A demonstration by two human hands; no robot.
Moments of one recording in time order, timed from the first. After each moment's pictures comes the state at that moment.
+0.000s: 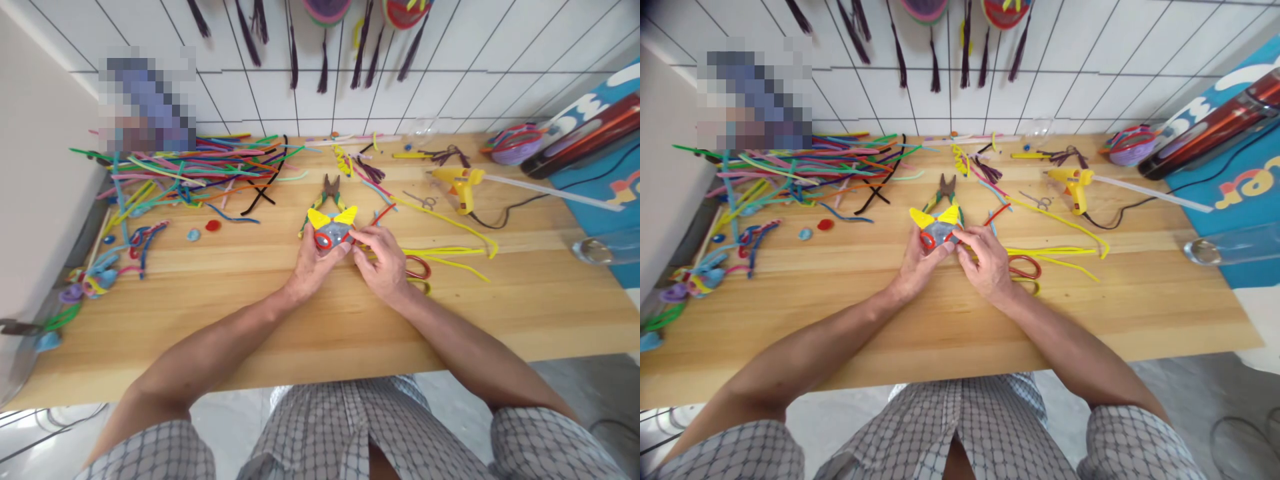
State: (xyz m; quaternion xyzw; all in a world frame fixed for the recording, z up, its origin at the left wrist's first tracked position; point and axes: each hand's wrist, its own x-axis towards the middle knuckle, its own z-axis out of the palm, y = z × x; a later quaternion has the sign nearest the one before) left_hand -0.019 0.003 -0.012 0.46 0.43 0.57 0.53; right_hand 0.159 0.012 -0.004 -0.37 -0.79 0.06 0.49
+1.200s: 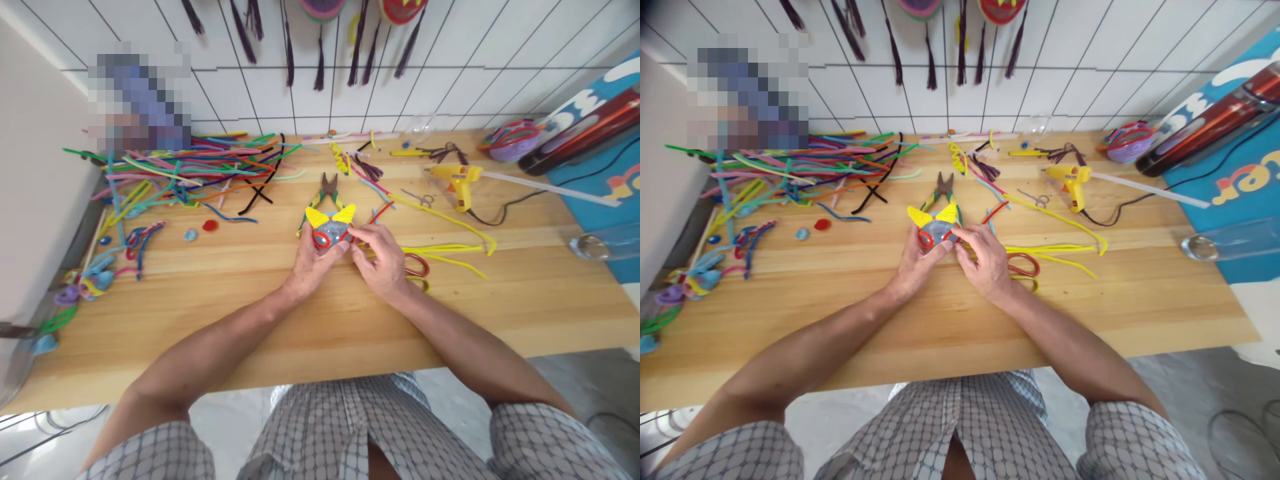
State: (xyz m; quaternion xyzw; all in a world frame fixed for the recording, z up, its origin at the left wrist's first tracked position) left_hand -0.019 0.003 -0.012 0.47 0.44 0.56 0.52; right_hand 0.161 0.011 -0.003 -0.38 -0.79 0.08 0.48
